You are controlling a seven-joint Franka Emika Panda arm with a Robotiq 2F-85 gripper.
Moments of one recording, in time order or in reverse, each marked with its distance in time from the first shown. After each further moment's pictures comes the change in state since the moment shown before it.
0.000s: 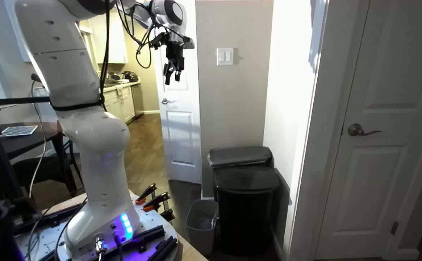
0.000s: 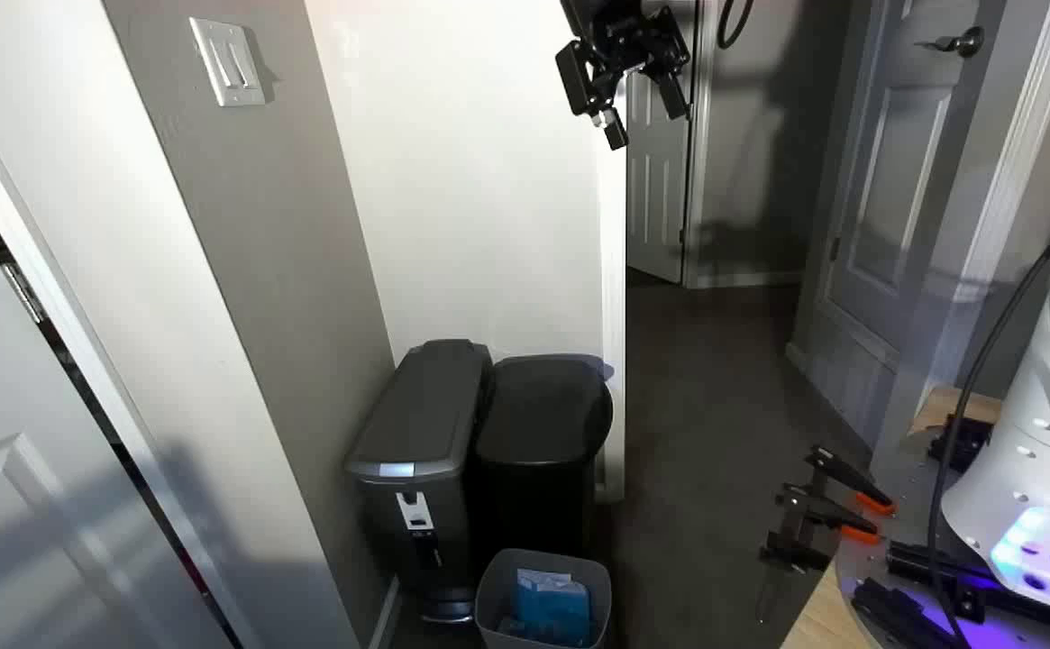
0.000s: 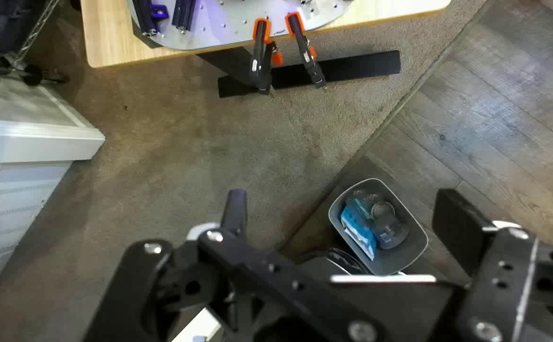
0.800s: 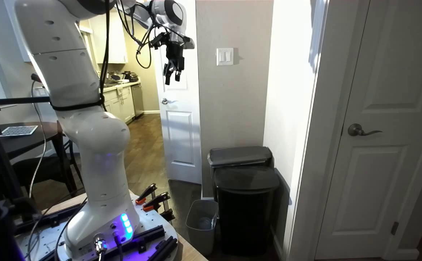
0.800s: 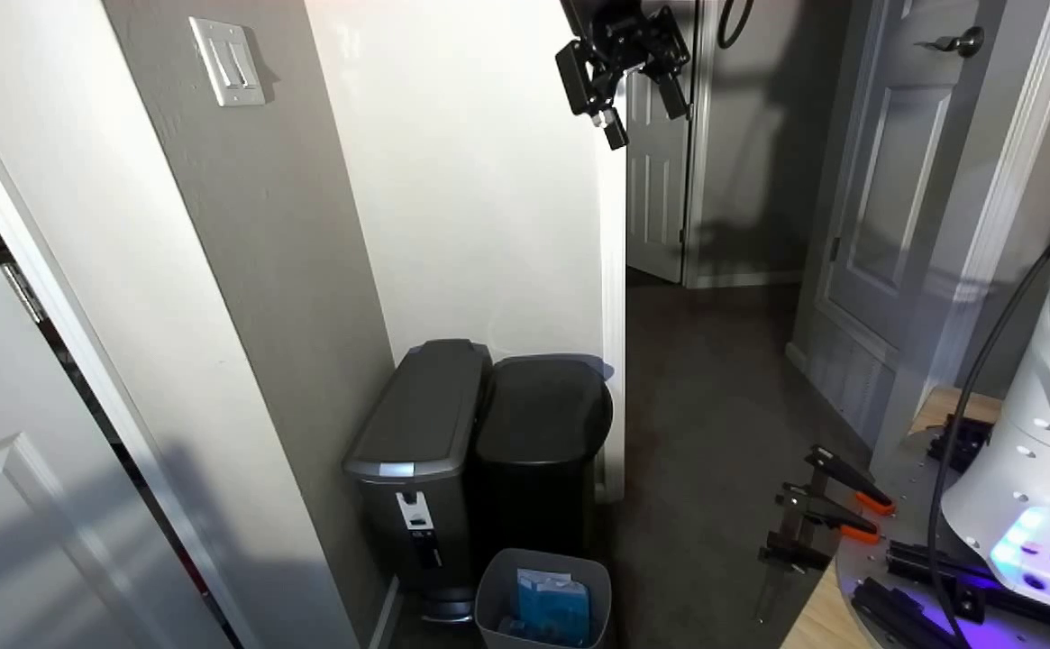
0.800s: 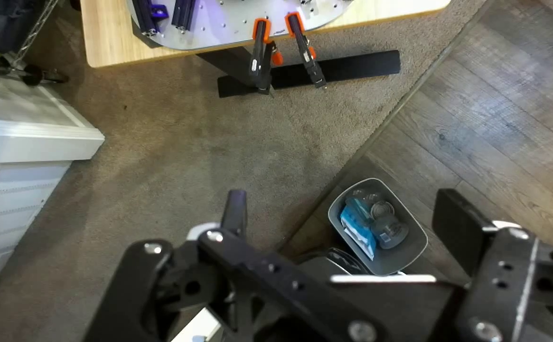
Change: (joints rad) arm 0.006 0.000 -0.007 0.000 0.000 0.001 0.000
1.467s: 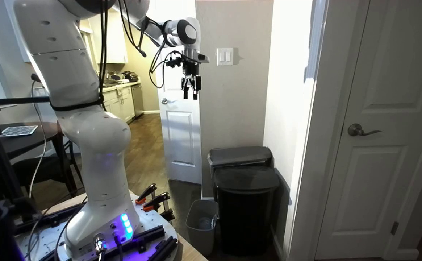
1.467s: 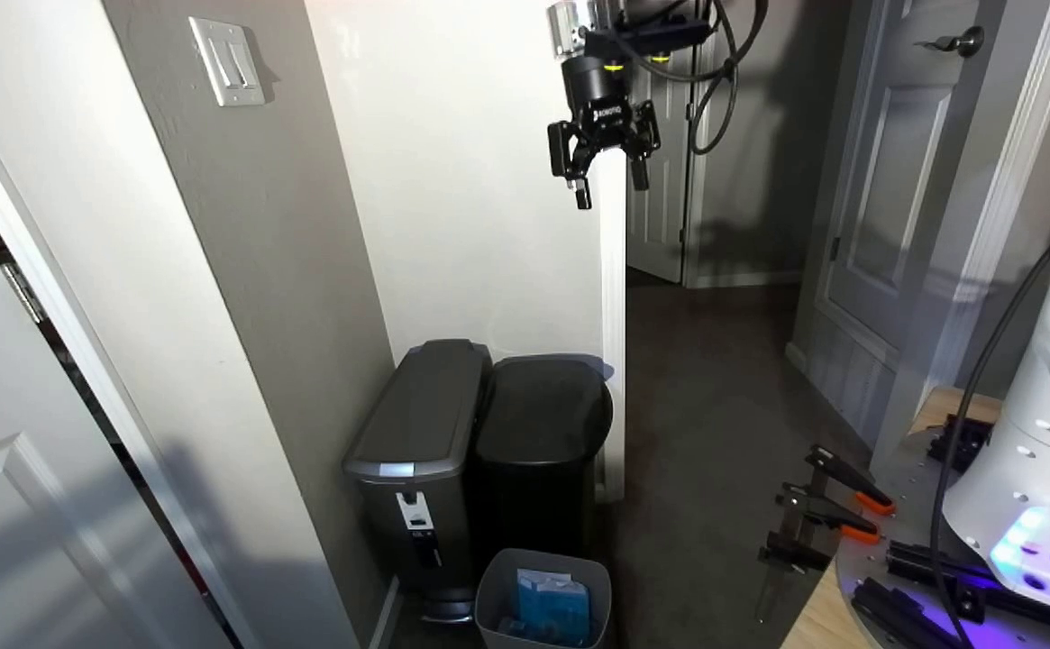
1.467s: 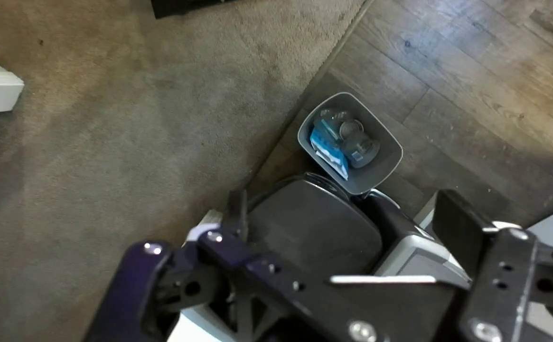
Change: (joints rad) arm 0.026 -0.007 -0.145 -0.236 0.007 0.456 -0.042
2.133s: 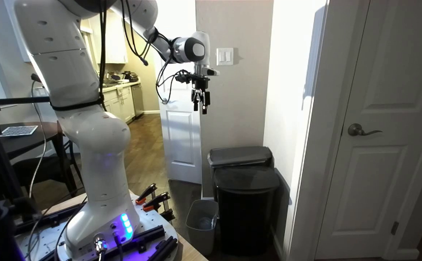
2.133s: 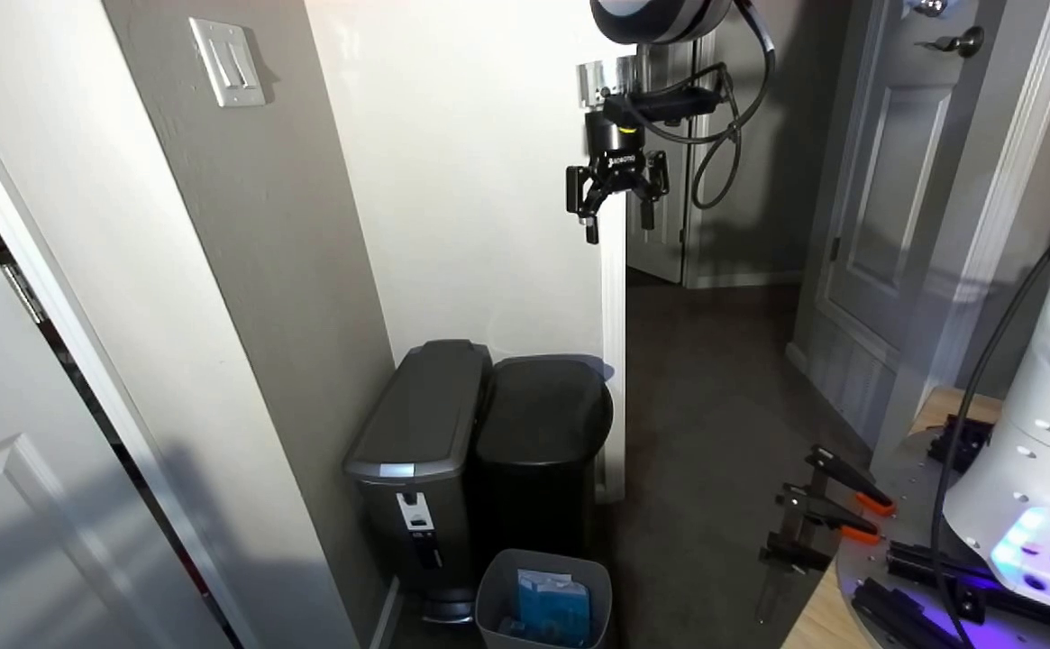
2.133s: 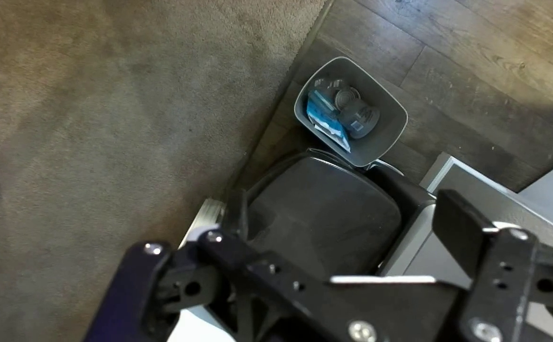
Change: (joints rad) arm -0.013 0.004 -0.078 -0.164 0.018 0.248 -0.014
